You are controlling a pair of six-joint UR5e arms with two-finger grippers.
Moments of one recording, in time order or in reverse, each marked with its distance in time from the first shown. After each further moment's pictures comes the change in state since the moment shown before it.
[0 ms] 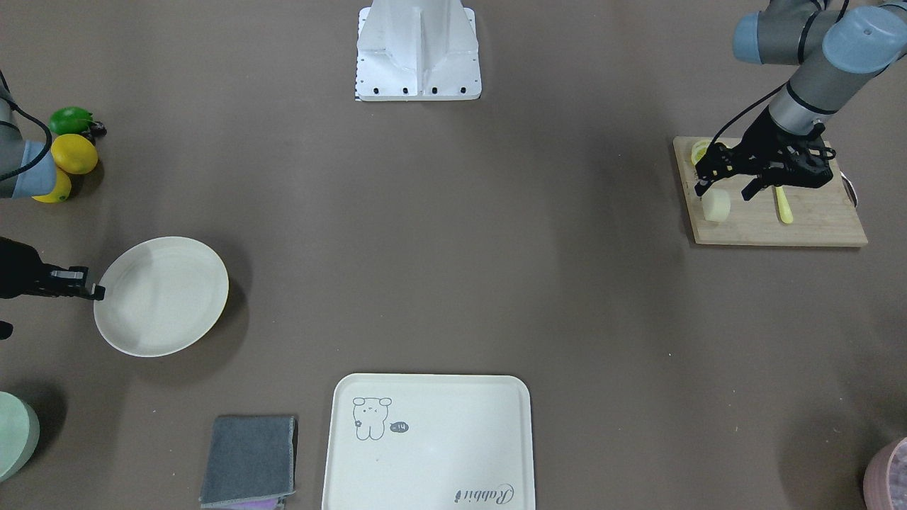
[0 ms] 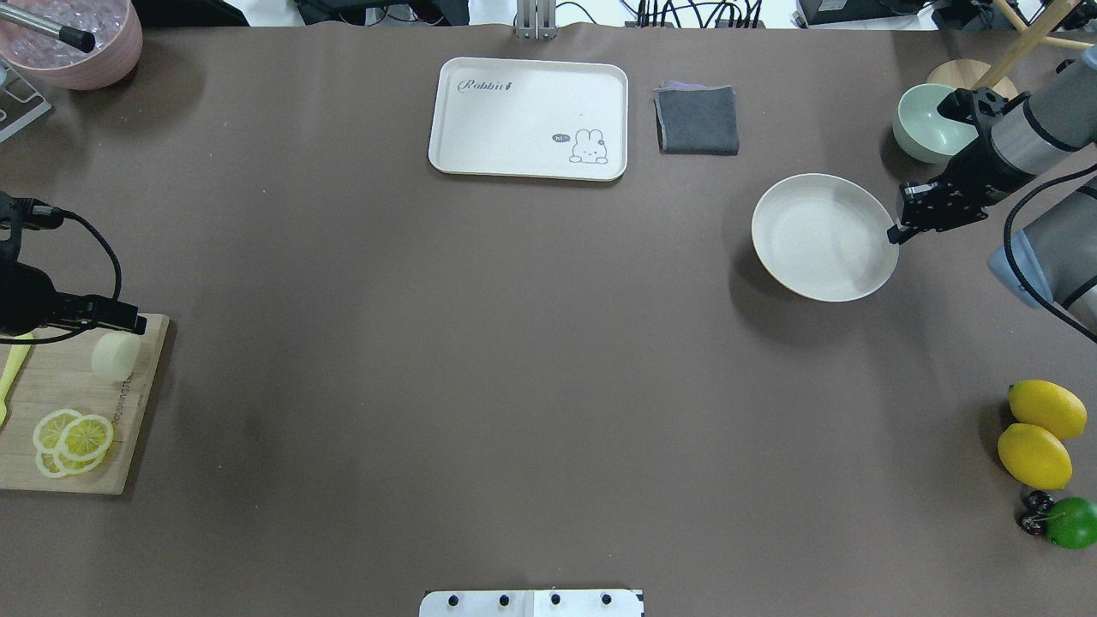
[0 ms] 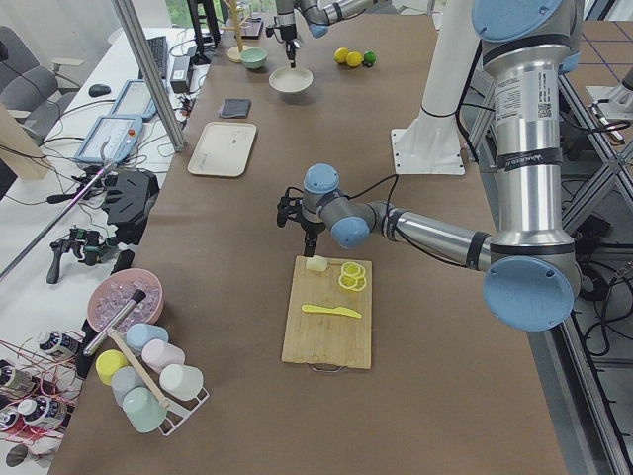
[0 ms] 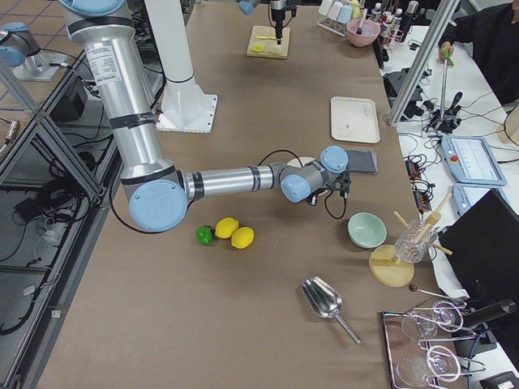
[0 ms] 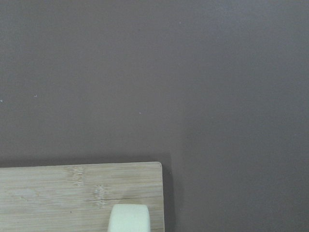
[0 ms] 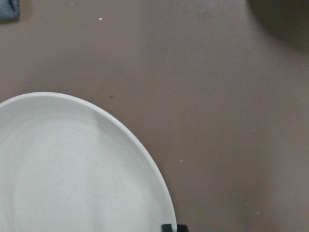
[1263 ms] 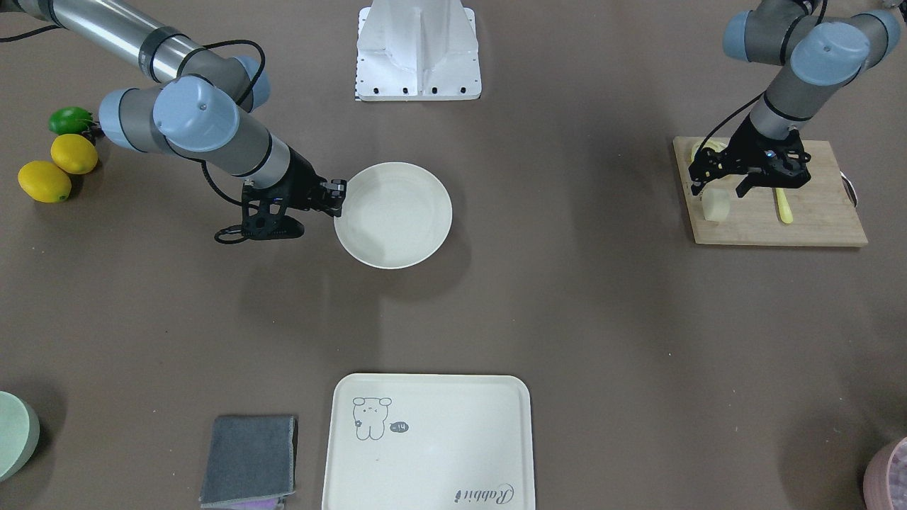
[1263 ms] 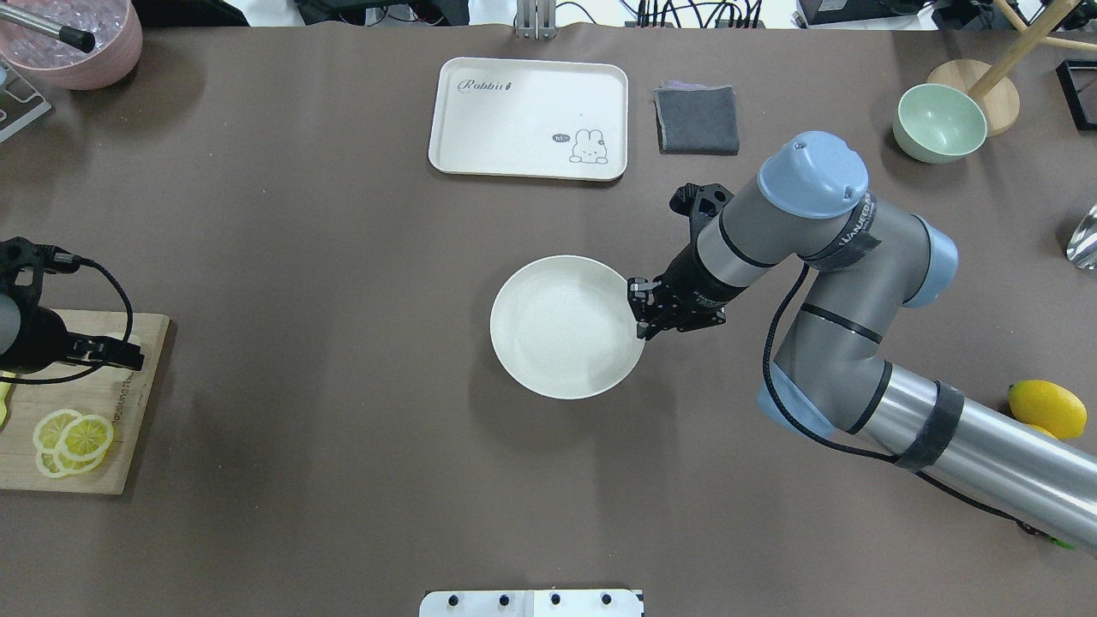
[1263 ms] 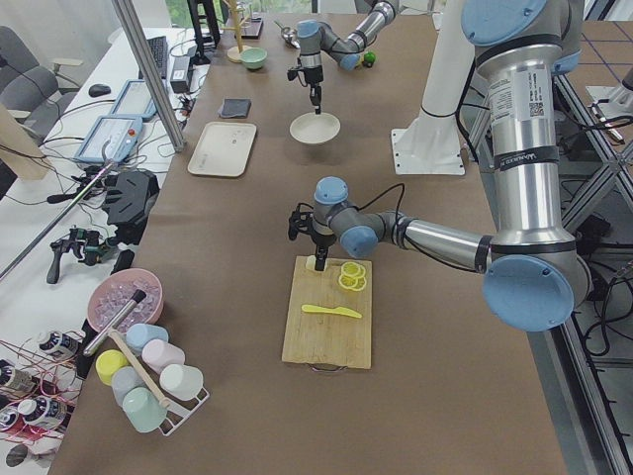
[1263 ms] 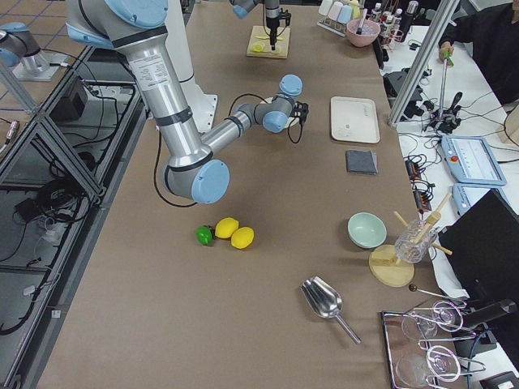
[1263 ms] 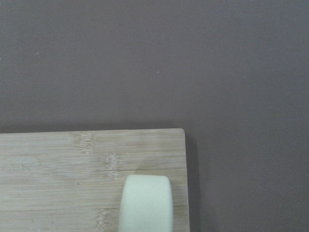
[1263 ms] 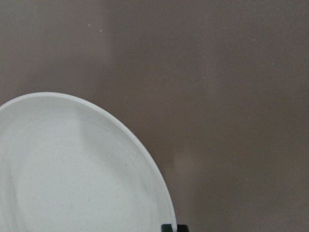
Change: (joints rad) left arm 0.089 0.045 0.034 -0.006 0.095 -0.005; right arm -0.461 0.202 0.208 0.003 -0.274 0.581
